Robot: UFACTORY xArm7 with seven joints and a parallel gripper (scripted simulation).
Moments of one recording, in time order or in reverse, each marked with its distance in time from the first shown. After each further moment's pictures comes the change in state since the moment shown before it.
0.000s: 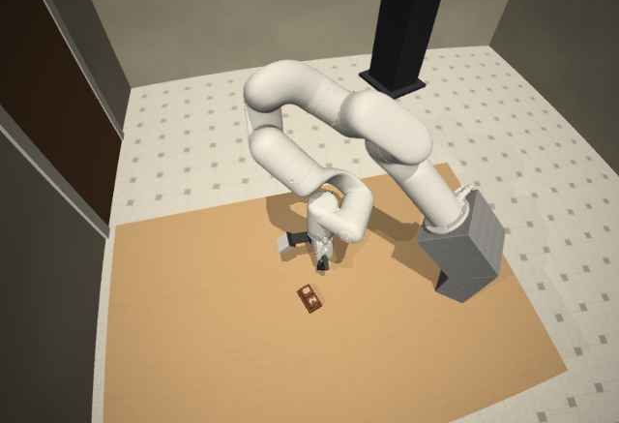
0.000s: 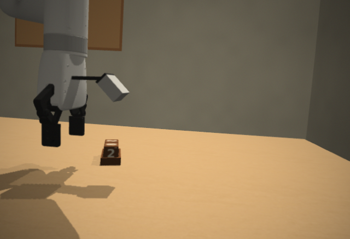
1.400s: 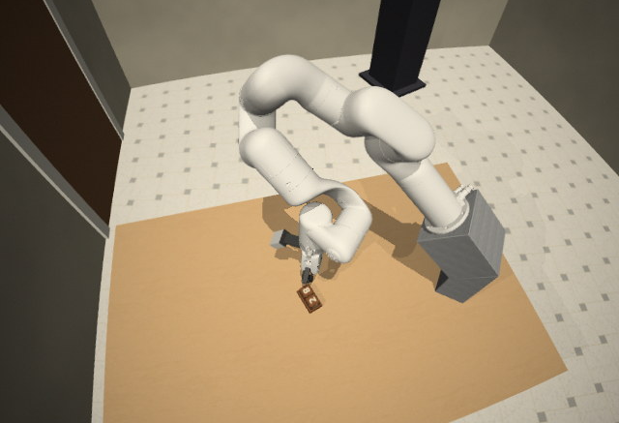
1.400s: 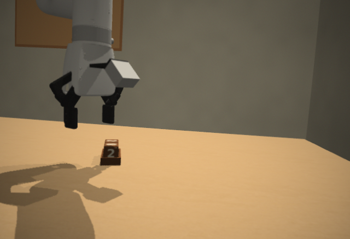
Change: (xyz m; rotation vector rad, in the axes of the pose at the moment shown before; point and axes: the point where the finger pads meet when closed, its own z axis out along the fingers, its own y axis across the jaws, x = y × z) arm 0.033 -0.041 -0.024 -0.006 0.013 0.493
